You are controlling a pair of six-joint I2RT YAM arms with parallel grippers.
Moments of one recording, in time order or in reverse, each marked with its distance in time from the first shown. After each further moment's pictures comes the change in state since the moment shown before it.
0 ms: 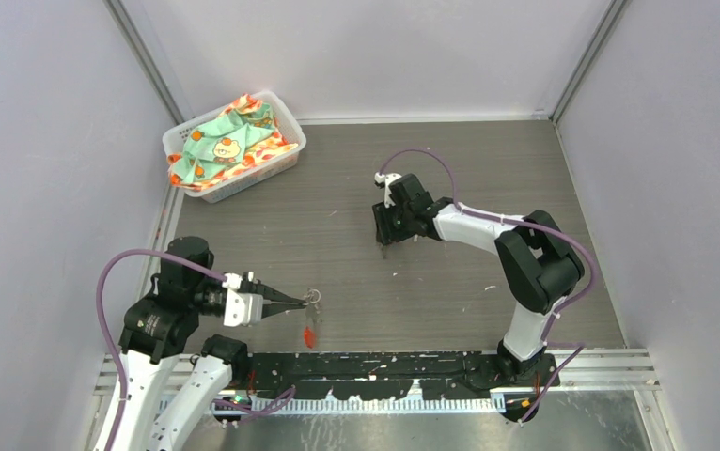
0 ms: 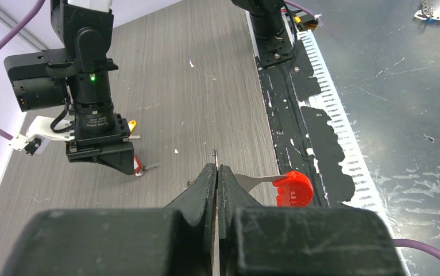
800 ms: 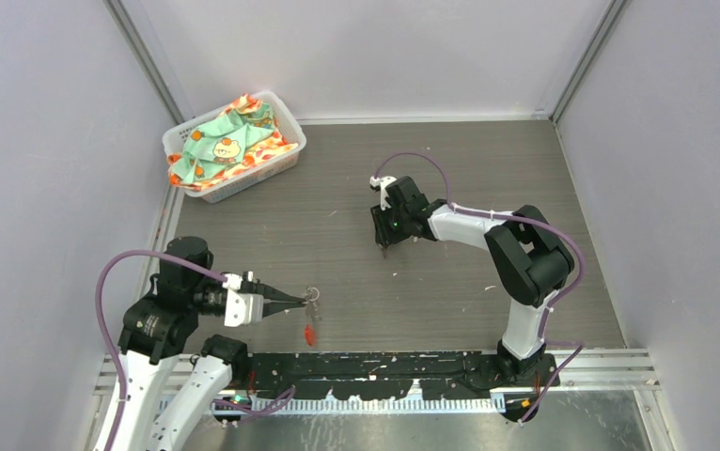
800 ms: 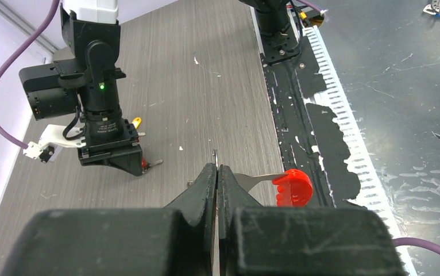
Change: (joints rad) left arm 0.000 0.000 0.004 0.000 -0.017 0.008; right arm 0.005 0.068 0.007 0.055 -0.023 -0.042
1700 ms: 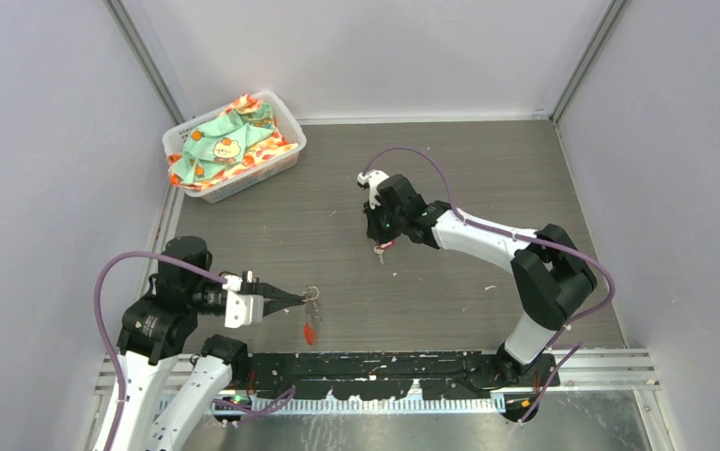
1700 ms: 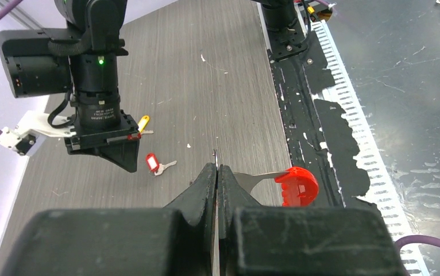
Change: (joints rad) left arm 0.000 0.002 0.013 0.000 -0.021 0.024; right arm 0.096 -0.149 0.019 -0.061 0.043 -0.006
